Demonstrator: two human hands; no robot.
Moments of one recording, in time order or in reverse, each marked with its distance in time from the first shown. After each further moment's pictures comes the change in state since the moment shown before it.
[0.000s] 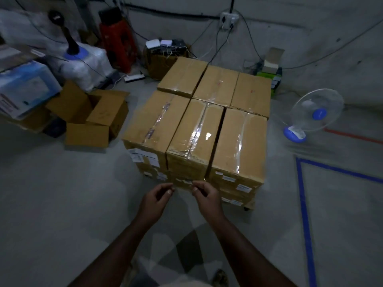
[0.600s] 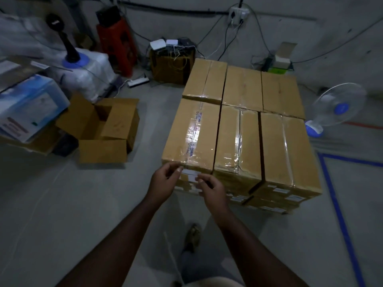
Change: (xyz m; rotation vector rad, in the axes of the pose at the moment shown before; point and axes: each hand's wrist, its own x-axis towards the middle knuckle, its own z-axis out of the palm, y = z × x) left_hand 0.193 -0.012 -0.271 -0.005 -0.028 0.072; right_hand 0.114 -0.092 0.295 0.206 0.142 0.136
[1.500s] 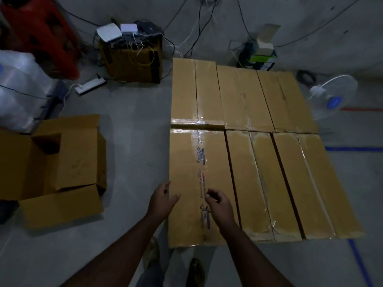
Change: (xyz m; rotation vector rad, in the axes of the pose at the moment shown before) left_hand 0.428 -0.109 -0.022 0.224 -0.310 -0.316; right_hand 0.362 -0.034 0.124 -0.142 0.304 0.351
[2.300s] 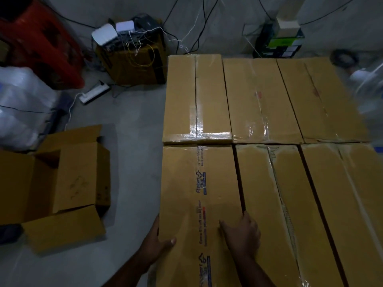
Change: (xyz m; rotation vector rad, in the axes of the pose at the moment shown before) left_hand 0.097 -0.052 0.045 -0.087 -0.246 -0.248; right_hand 0.162 0.034 -0.031 -0.603 0.252 0.219
